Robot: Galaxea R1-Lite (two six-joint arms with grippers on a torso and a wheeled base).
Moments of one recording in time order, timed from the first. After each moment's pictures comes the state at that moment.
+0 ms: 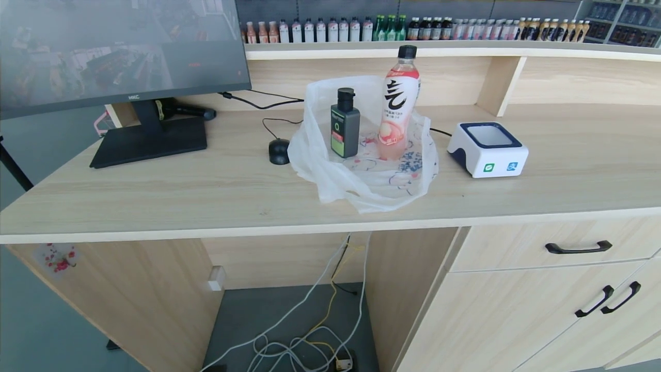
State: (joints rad) left arm 0.00 0.00 0.00 0.00 0.00 0.01; right arm 0.01 0.00 0.00 0.00 -0.06 -0.01
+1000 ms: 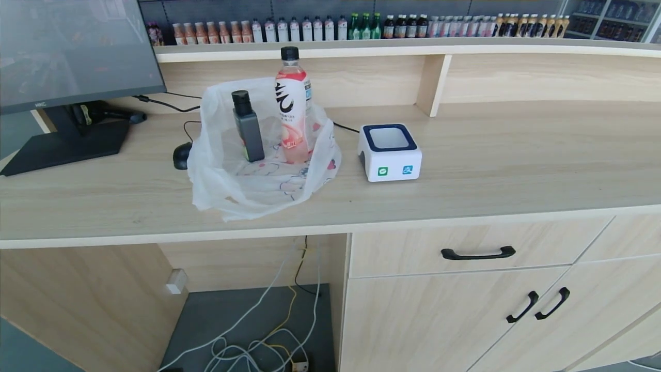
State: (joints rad) left arm 0.00 0.00 0.00 0.00 0.00 0.00; right arm 0.01 0.00 0.00 0.00 -0.06 -0.02
